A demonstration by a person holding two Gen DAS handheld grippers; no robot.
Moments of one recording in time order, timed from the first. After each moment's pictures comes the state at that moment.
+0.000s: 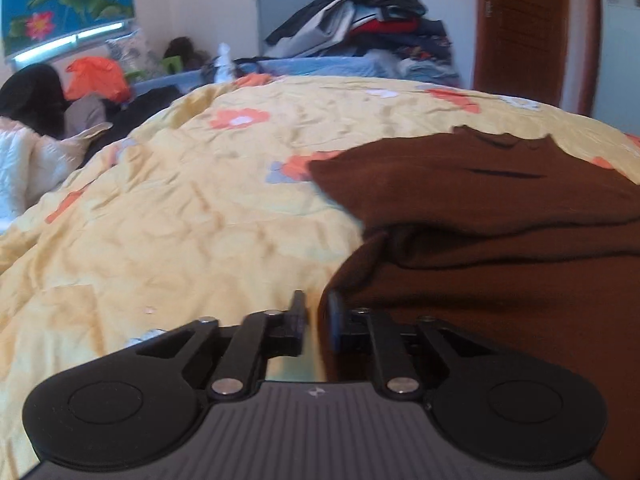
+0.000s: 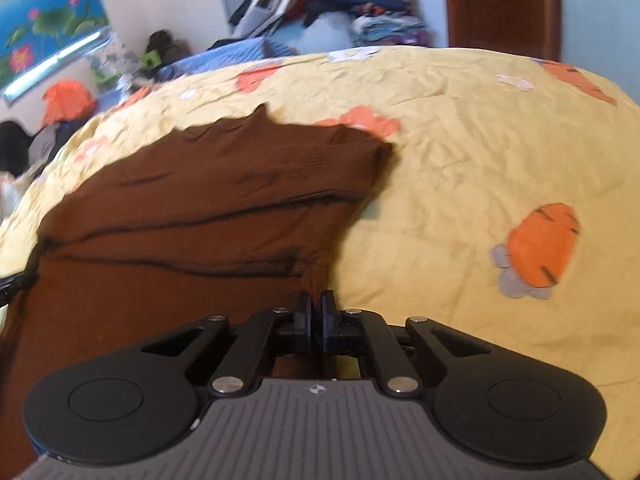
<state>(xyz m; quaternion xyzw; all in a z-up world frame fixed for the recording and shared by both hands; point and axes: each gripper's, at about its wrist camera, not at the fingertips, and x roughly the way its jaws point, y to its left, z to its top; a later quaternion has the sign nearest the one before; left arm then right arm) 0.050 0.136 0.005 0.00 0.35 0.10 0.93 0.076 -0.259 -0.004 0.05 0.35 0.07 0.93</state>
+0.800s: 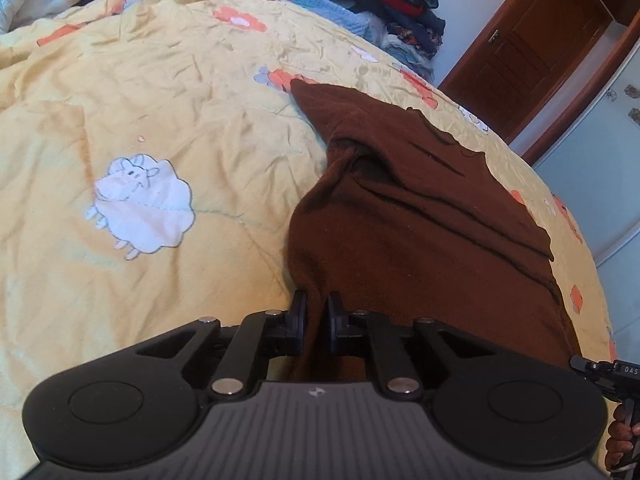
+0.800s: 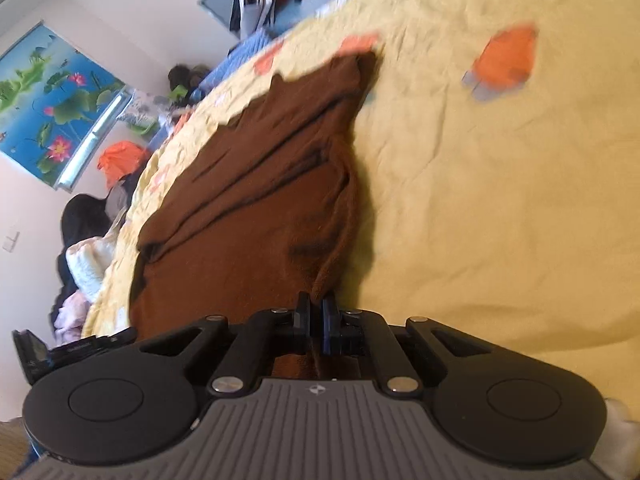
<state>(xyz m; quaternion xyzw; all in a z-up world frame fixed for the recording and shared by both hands) -0.027 0.158 0.015 -0.24 0.41 0.00 0.88 -0.009 -0.303 -0.022 0.27 0.37 0.16 0.87</state>
